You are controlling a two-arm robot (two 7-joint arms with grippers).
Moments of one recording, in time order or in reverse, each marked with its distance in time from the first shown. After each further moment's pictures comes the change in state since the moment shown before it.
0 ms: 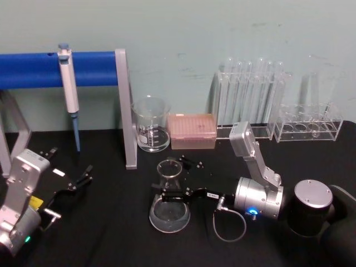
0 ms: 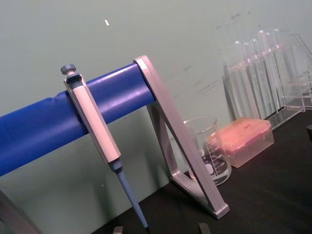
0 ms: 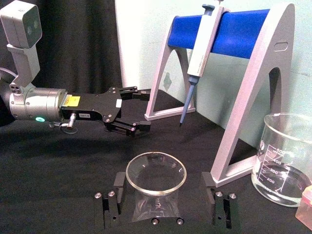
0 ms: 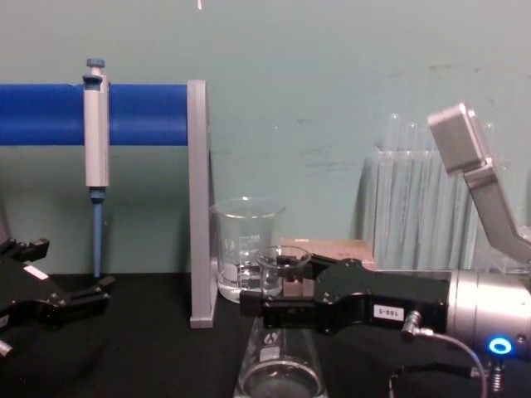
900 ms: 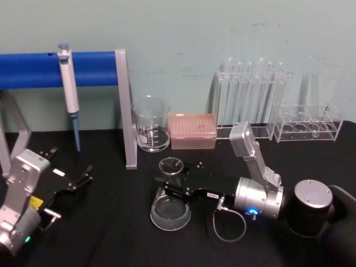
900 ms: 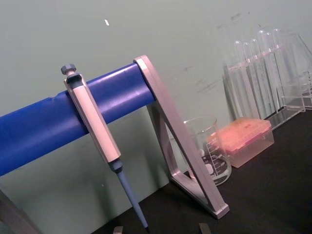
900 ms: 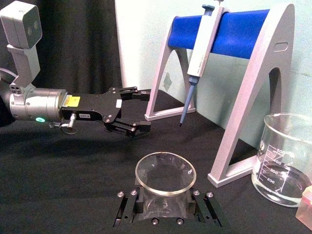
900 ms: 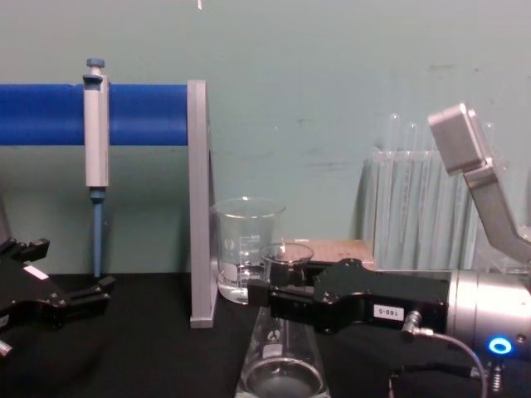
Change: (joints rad) left arm 0.000 0.000 0.000 0.000 0.000 0.000 0.000; right arm 0.000 0.000 0.000 0.000 0.002 0.000 0.000
